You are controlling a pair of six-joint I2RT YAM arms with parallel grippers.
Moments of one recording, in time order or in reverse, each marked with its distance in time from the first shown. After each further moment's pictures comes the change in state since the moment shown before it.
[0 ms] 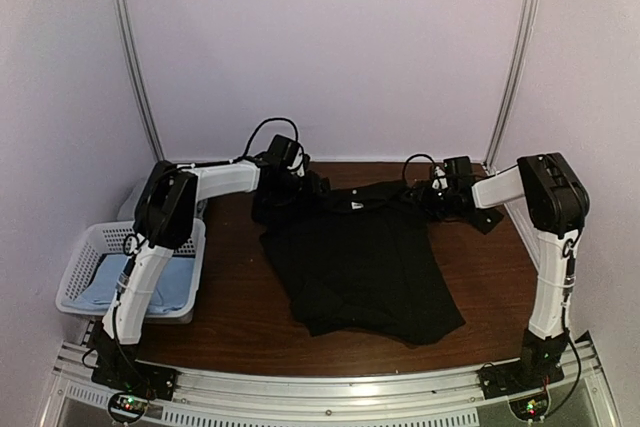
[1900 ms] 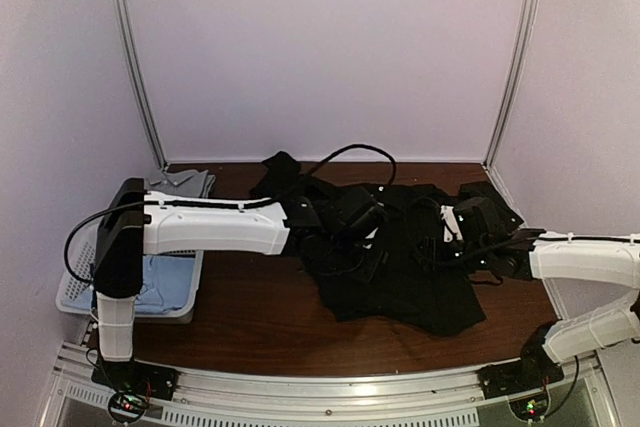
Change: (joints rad) left arm -0.573 -0.473 -0.422 -0.196 -0.402 0.088; right arm 0.440 -0.890 -0.640 -0.318 0.417 -0.163
